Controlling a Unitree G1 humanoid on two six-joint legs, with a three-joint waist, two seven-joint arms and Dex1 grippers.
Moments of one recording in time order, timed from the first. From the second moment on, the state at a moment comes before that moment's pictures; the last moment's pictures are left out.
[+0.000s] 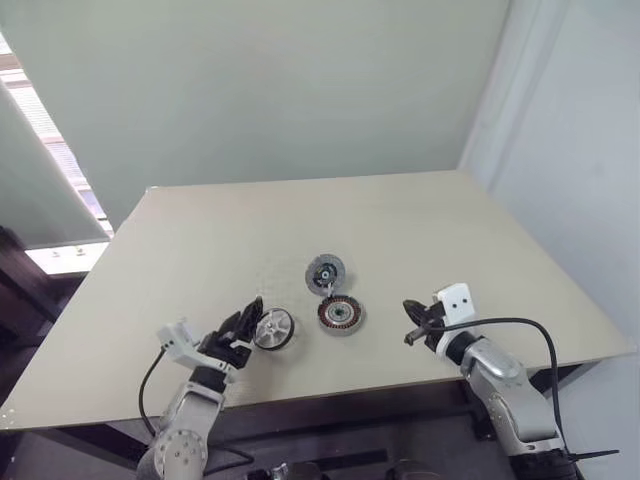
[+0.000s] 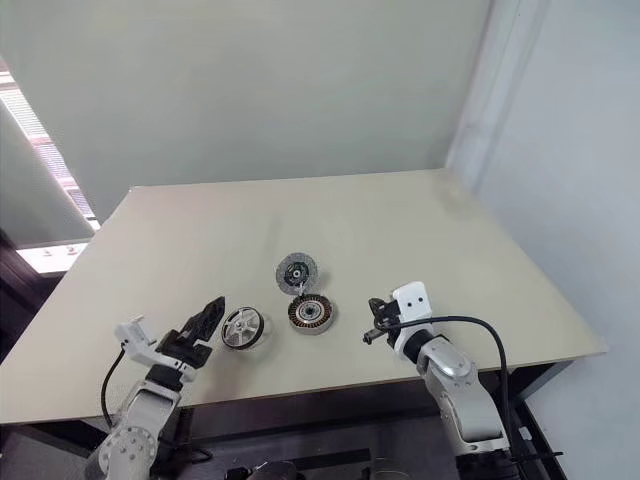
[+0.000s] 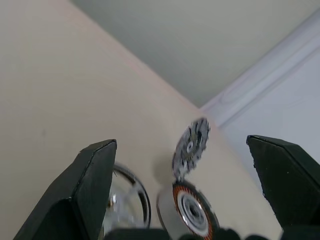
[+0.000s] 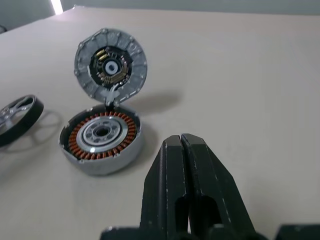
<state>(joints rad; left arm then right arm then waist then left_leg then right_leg) 0.16 0.06 0.36 -0.19 -0.88 0.43 -0.36 -0.07 -0.24 0.08 -0.15 0.19 0.32 0.44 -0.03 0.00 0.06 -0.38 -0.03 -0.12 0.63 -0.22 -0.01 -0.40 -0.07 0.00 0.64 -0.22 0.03</state>
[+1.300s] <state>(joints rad) -0.05 -0.09 0.36 0.10 -1.23 0.49 0.12 -0.11 -0.29 0.14 -0.14 0.16 0.33 0.50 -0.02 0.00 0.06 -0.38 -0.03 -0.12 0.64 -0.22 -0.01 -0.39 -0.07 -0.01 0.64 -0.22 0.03</state>
